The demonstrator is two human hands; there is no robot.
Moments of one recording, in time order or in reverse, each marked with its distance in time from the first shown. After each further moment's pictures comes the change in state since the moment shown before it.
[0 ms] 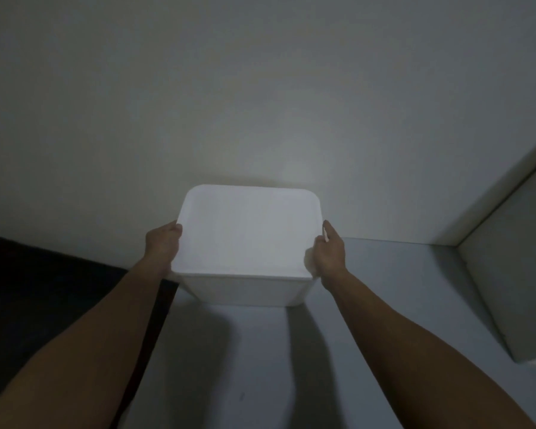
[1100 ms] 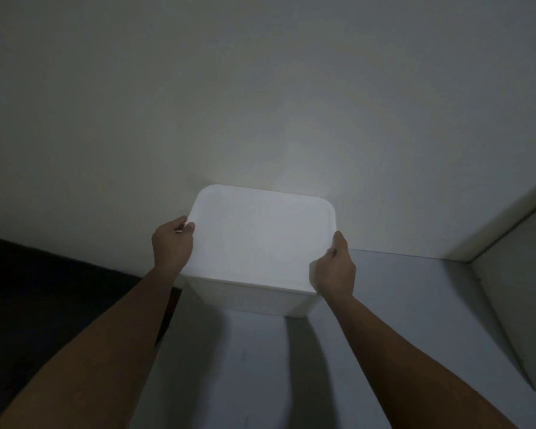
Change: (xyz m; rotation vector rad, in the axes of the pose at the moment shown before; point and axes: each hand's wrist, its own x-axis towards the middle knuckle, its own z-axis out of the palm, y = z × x) left_hand 0.021 0.003 0.016 0.208 0.059 0.272; right_hand 0.011 0.011 0.016 -0.334 0.162 -0.163
